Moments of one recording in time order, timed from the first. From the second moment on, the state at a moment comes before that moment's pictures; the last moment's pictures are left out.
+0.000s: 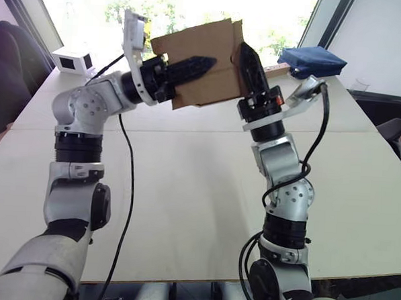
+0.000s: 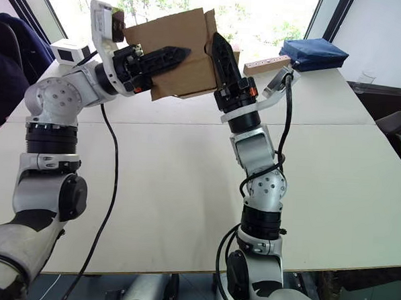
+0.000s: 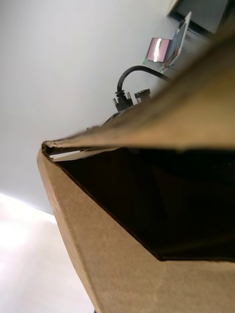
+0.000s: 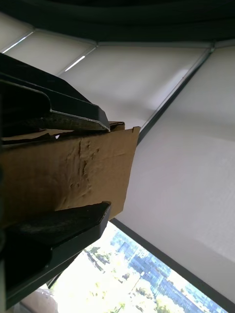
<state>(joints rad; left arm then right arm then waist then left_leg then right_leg) -1.11 0.39 0.20 0.35 -0.82 0.90 -1.09 -0.66 0.13 -0.21 -0.19 1.18 0.43 0.18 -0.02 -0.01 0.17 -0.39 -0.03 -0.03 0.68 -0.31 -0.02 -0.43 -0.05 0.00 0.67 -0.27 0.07</state>
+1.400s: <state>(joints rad) -1.11 0.41 0.19 0.38 -0.80 0.89 -1.10 -0.62 0.06 -0.22 -0.24 1.16 0.45 0.13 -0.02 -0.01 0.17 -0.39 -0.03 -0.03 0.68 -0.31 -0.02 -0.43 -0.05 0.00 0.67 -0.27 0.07</state>
